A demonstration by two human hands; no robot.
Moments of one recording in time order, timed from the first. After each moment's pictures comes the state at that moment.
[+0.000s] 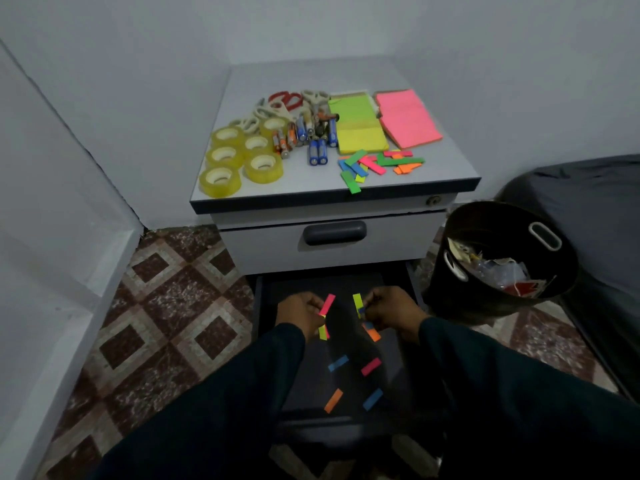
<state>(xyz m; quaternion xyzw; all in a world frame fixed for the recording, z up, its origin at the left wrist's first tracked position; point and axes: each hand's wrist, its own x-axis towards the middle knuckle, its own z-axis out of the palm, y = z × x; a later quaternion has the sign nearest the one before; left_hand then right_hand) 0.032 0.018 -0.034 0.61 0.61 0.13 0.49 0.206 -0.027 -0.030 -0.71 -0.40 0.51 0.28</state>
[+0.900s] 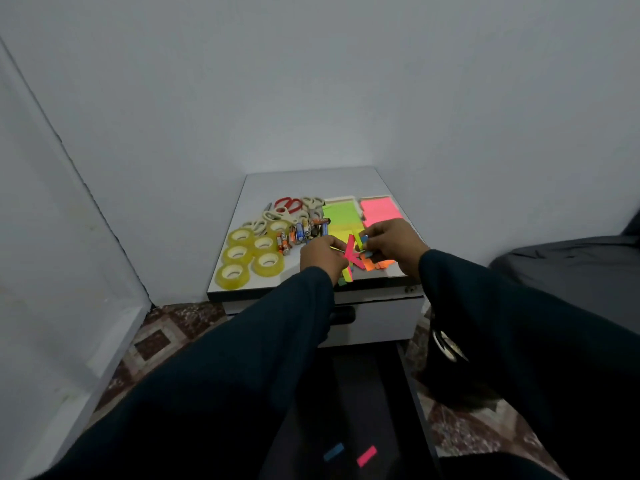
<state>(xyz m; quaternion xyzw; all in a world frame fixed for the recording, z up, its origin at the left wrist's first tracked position) 0.113 0.090 0.163 0.67 0.55 0.31 0.39 0.244 0.064 0.187 -0.68 -0.48 0.35 0.43</state>
